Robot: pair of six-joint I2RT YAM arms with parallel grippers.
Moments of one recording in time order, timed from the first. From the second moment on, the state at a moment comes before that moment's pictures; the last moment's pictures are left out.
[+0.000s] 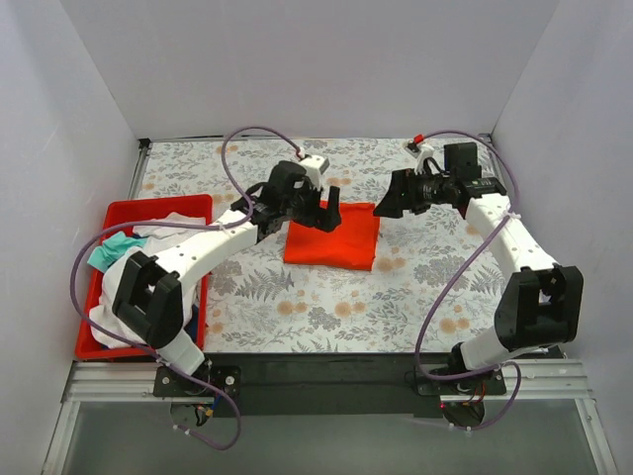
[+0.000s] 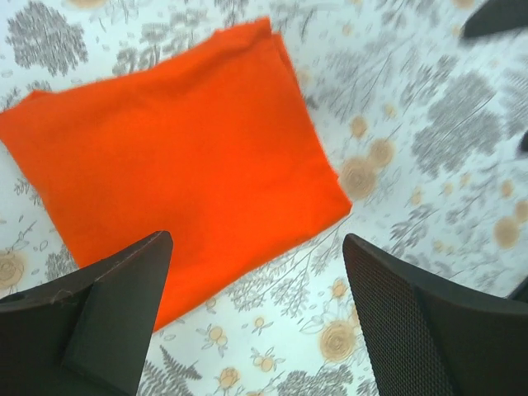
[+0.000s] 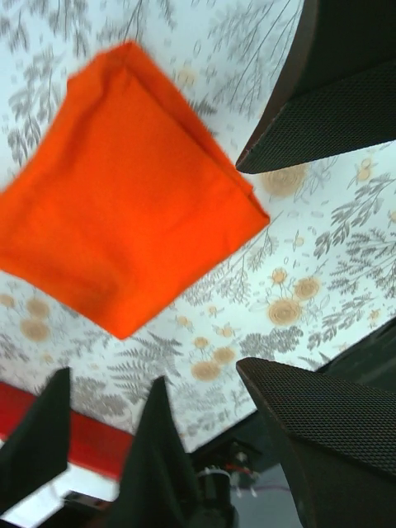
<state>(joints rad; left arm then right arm) -0.62 1.61 1.27 -0.25 0.14 -0.28 0.17 1.52 1.25 -0.54 -0.80 0.03</state>
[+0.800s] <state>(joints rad) -0.49 2.24 1.75 -0.51 -0.03 -0.03 0.01 1.47 1.17 -0.59 -0.67 0.00</state>
